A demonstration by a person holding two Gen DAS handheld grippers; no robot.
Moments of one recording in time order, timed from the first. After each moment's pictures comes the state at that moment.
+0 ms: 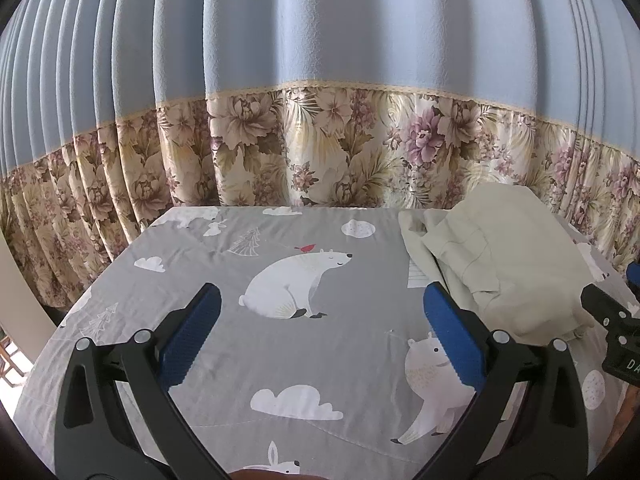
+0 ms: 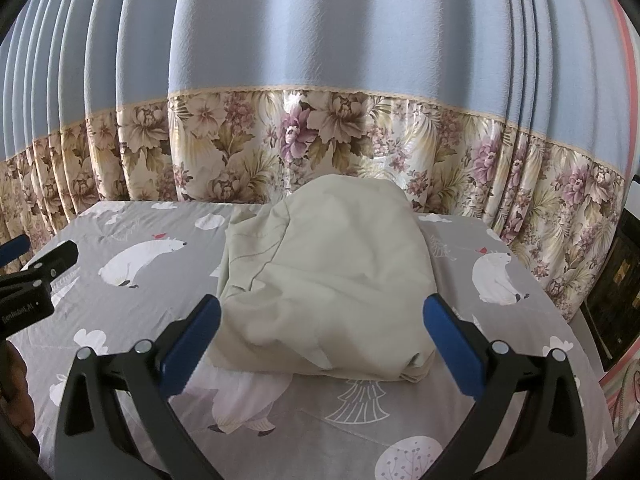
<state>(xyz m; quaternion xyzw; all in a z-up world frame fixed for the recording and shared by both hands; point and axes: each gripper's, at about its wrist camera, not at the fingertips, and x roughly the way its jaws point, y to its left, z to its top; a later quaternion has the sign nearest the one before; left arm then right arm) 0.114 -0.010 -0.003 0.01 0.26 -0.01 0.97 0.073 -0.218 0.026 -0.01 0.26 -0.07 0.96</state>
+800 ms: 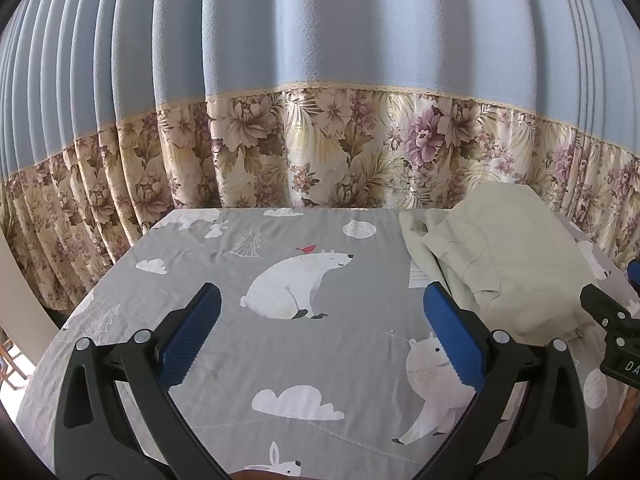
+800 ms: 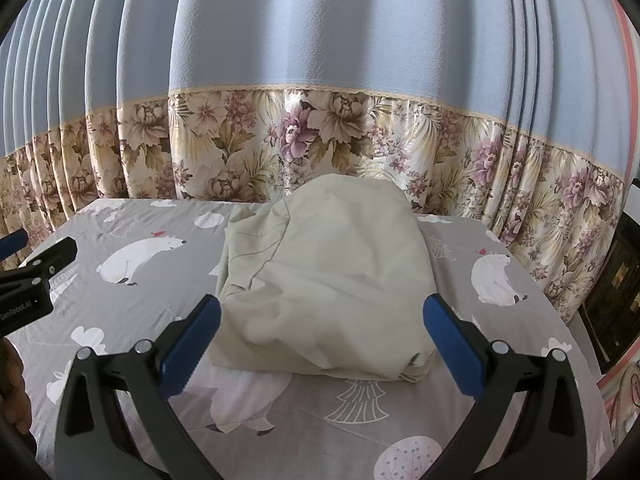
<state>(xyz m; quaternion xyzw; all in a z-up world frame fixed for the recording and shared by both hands) 0.114 -0.014 -0.001 0.02 0.25 -0.01 0.97 0.073 -0.219 0.025 -0.02 0.26 -0.07 0.96</state>
